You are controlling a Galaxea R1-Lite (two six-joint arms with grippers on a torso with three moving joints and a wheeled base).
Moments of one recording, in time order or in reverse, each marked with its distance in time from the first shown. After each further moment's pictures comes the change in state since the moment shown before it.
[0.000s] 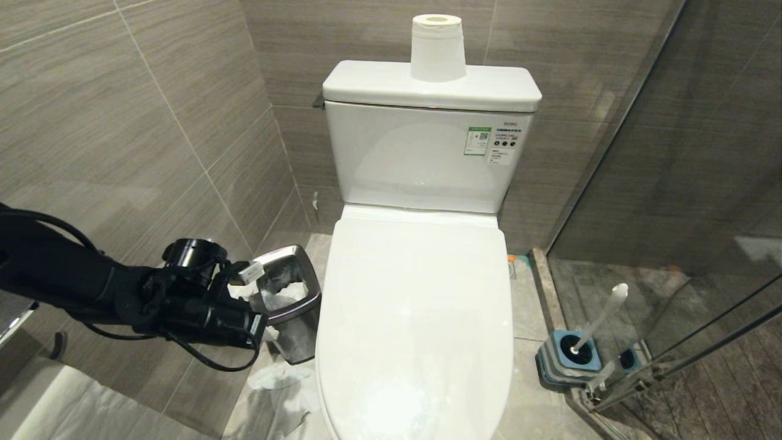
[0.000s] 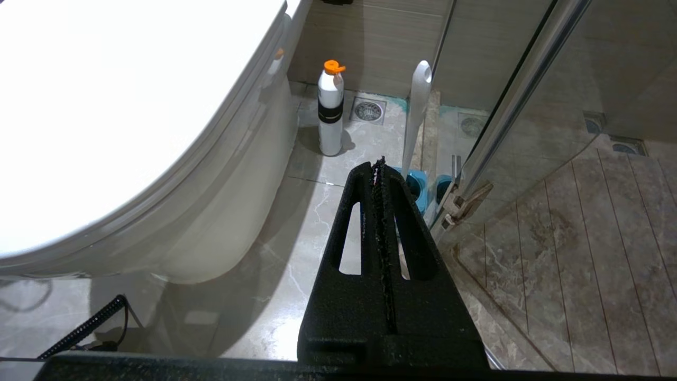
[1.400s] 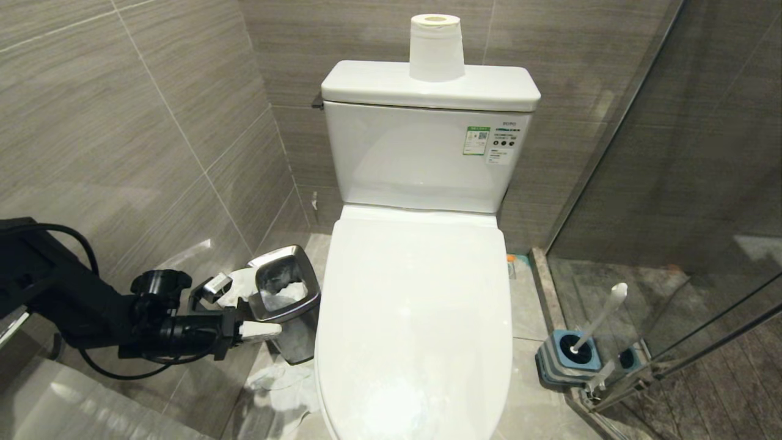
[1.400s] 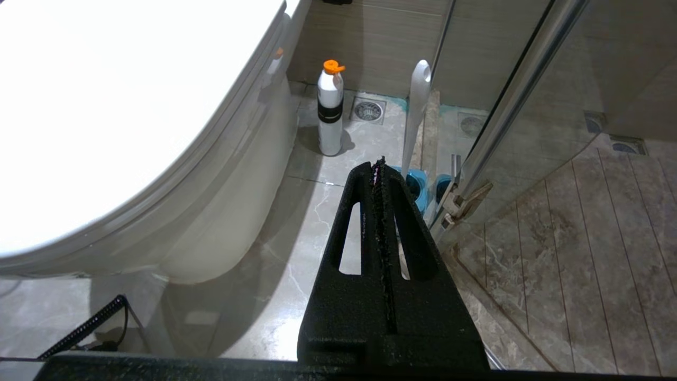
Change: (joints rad) left arm 0.236 0.219 0.004 -0.186 -0.716 -0.226; right arm 0.000 0.000 0.000 0.000 0.000 0.000
